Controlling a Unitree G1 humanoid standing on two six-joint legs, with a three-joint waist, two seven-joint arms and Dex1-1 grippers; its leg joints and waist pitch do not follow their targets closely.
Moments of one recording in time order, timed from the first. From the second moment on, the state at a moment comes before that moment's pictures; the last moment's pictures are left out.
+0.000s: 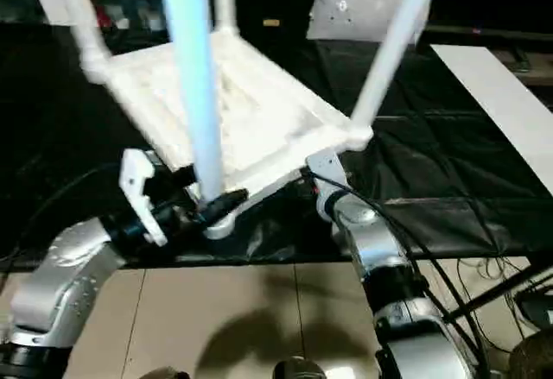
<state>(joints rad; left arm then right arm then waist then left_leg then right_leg) -0.18 0.22 -0.08 -0.15 -0.38 0.35 -0.73 -0.57 -0.17 0.11 0.69 -0.04 0.19 0.32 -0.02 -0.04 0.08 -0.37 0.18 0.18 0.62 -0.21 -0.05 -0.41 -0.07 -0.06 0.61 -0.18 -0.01</state>
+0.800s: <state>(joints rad) -0.30 0.13 -0.14 -0.05 -0.29 0.30 -0.67 -0.74 -0.06 0.11 0.99 -0.09 0.03 0.30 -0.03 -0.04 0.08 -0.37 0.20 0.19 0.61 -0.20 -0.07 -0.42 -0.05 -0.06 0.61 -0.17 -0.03</state>
